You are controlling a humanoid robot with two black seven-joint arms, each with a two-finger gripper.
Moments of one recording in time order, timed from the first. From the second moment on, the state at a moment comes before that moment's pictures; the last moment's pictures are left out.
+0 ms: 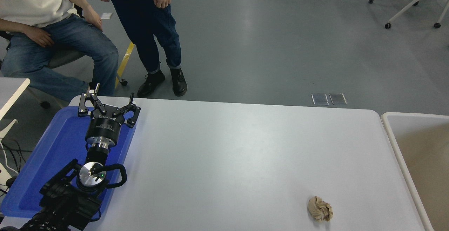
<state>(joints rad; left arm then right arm) -0.50 0.13 -1.12 -0.54 -0.09 -0.62 -0.36 1.00 -1.06 -0.69 0.69 -0.31 0.08 -0.19</state>
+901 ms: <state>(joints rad) -0.50 0.13 -1.12 -0.54 -0.09 -0.62 -0.36 0.51 -0.60 -0.31 0.20 -0.23 -0.13 -0.19</state>
